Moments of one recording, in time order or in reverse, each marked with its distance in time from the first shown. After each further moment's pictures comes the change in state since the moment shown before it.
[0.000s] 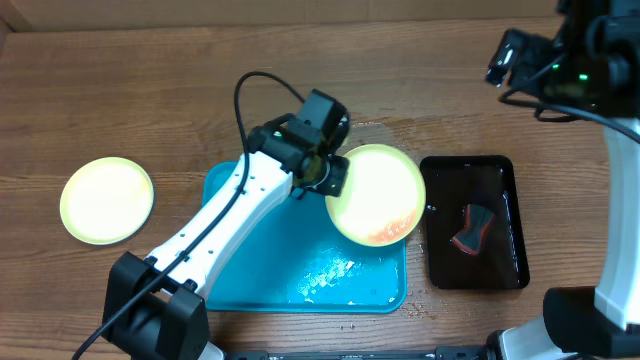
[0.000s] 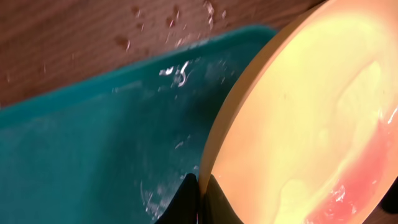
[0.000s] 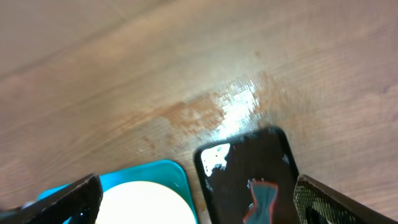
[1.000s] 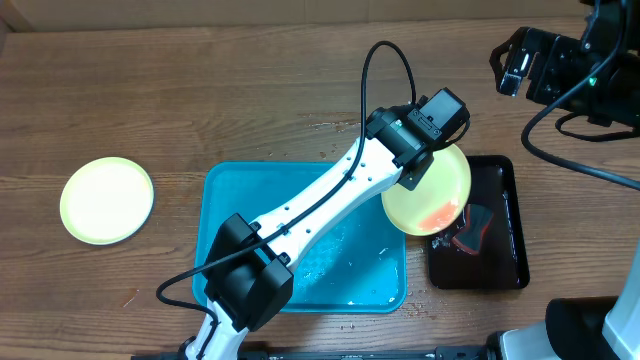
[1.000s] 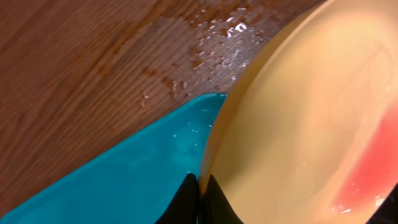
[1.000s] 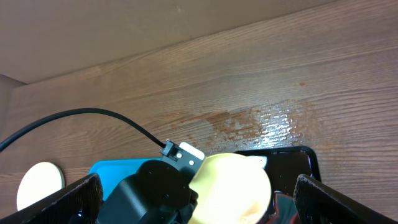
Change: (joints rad) left arm -0.293 0.396 0.587 -0.240 -0.362 0.011; right arm -0.001 -0.044 0.203 -0.090 -0.171 -0.114
